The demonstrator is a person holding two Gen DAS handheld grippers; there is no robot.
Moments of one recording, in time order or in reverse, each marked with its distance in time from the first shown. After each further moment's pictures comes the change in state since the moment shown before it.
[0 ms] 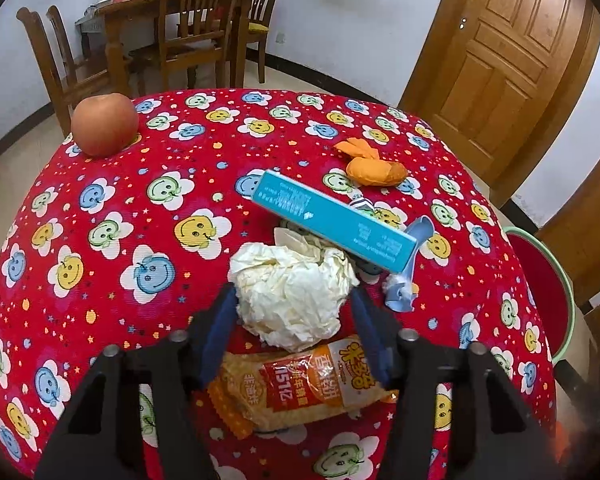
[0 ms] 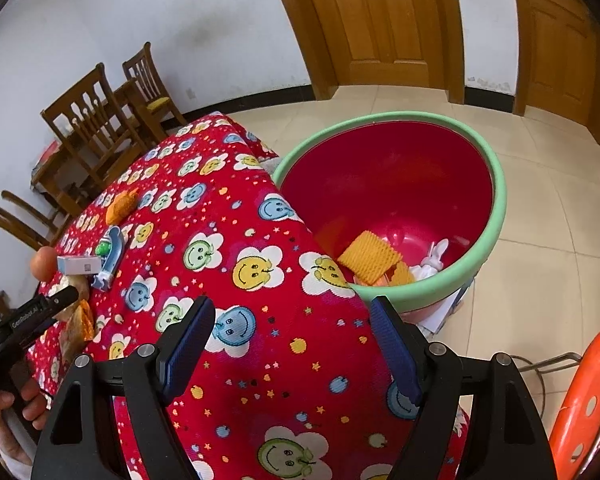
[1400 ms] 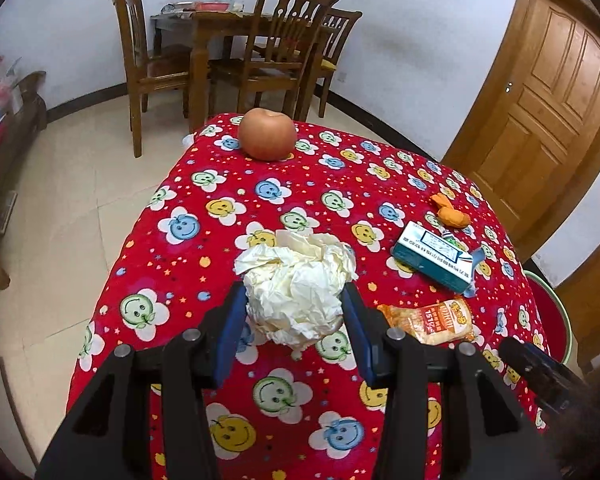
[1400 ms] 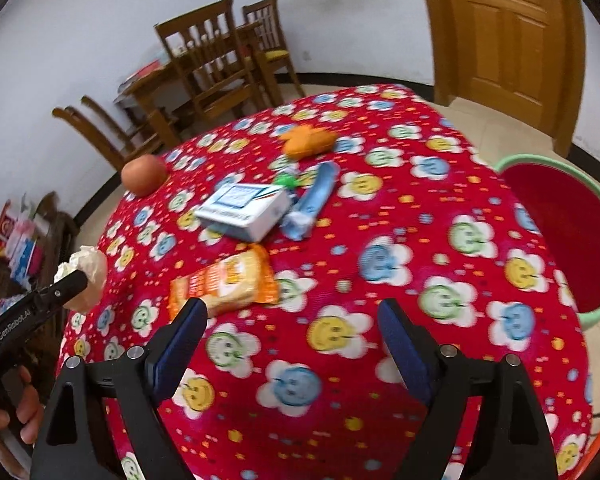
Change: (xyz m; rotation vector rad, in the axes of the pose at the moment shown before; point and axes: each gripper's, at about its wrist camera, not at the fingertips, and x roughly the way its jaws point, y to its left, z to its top) left arm -0.099 0.115 -0.040 -0.181 -0.129 0.091; right arm 0.020 0.179 -0.037 -0.349 0.096 0.229
